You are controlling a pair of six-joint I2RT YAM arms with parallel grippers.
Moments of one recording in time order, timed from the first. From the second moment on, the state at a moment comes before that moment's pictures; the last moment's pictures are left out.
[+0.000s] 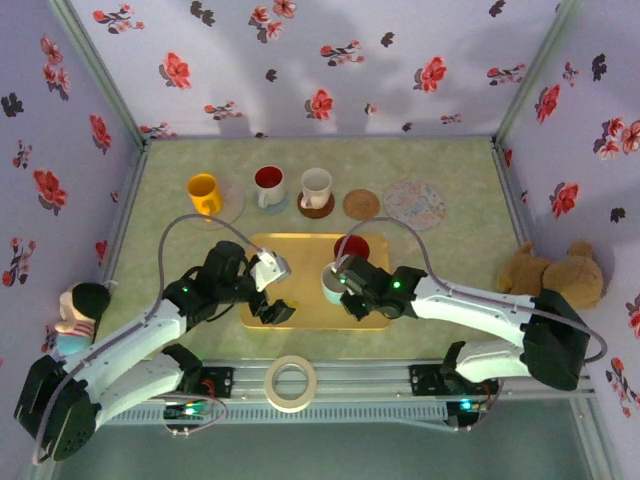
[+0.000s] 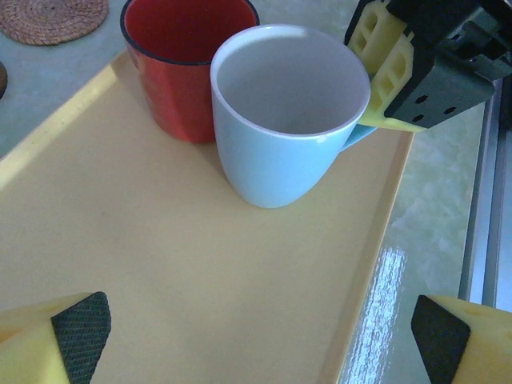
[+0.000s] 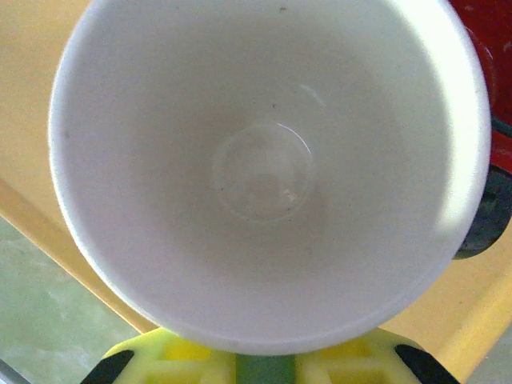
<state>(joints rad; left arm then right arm) -0.69 0.93 0.52 -0.28 0.44 0.24 1.04 1.27 0.78 -0.62 0.13 0.31</state>
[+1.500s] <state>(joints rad) -0.69 0.91 0.58 -0.24 0.31 0.21 1.02 1.31 0.81 -0.57 0.06 0.26</state>
